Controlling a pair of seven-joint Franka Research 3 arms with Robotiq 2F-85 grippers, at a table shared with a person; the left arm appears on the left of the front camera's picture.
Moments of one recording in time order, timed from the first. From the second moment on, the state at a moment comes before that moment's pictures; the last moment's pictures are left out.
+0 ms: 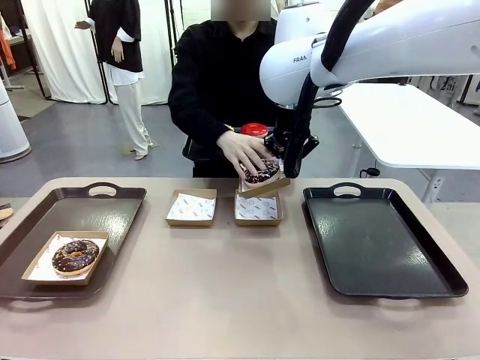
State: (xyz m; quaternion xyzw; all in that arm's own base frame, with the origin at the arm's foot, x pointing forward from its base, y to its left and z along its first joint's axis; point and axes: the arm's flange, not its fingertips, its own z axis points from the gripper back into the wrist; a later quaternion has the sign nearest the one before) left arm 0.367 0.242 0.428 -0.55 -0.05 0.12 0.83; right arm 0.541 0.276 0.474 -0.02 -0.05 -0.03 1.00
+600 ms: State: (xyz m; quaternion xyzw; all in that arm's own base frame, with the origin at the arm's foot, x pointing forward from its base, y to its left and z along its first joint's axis) left arm 0.367 0.242 0.428 -0.55 -0.05 0.12 0.83; right arm 0.541 0.276 0.474 -0.02 -0.05 -0.03 1.00
